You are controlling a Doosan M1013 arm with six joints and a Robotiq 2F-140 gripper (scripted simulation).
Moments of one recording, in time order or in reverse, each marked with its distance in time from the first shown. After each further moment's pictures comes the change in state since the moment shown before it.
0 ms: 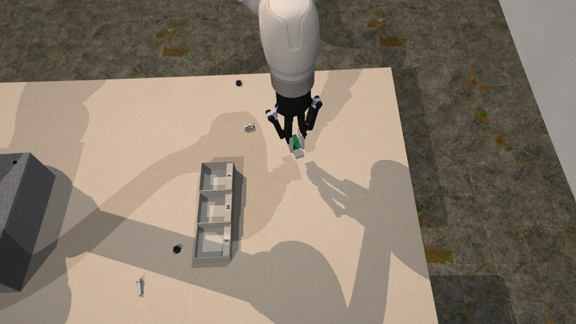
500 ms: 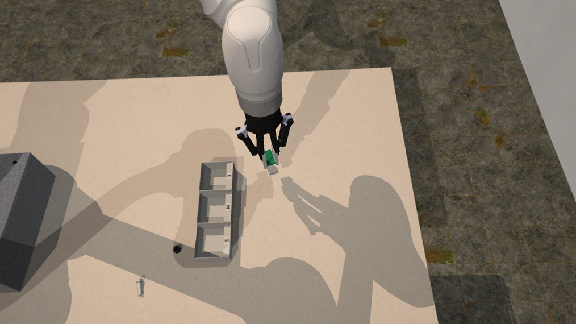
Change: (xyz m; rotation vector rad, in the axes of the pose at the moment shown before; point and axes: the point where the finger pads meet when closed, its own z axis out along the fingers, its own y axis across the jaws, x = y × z) arm -0.023 -0.076 0.000 -0.001 0.002 0.002
